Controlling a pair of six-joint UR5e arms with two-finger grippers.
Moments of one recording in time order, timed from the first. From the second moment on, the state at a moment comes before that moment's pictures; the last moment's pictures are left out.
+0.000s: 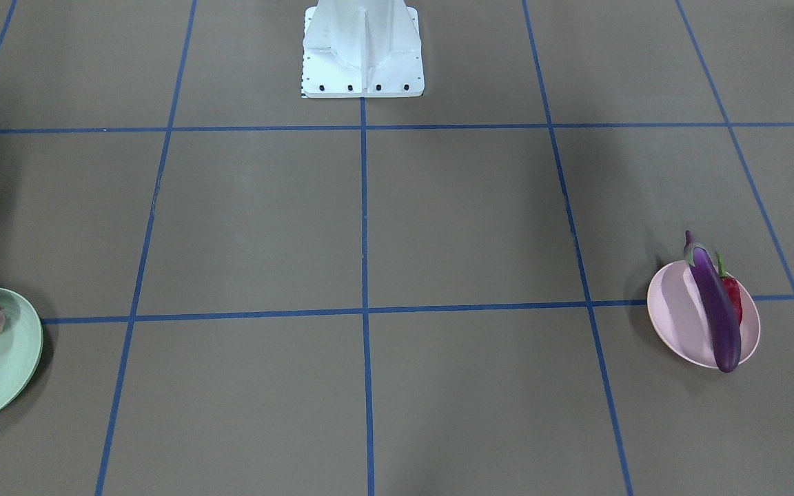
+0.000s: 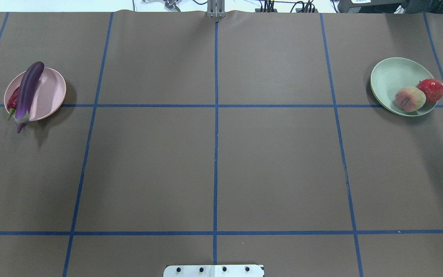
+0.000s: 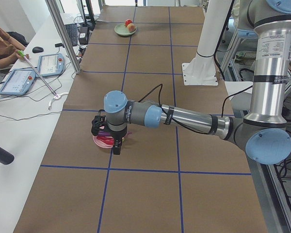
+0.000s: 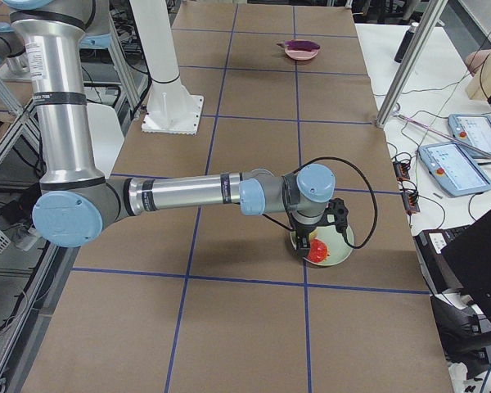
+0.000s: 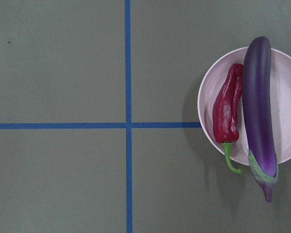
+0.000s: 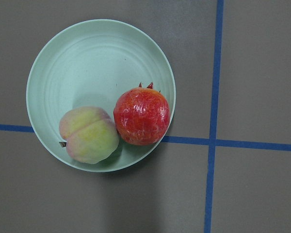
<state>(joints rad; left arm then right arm) -1.51 -1.57 -1.75 -1.57 -2.33 -0.16 1.50 -1.47 1.63 -1.61 2.43 0.09</state>
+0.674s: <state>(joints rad) -1.51 -1.52 -1.77 -1.57 -2.35 -0.16 1.47 -1.43 1.71 -1.75 2.41 0.09</state>
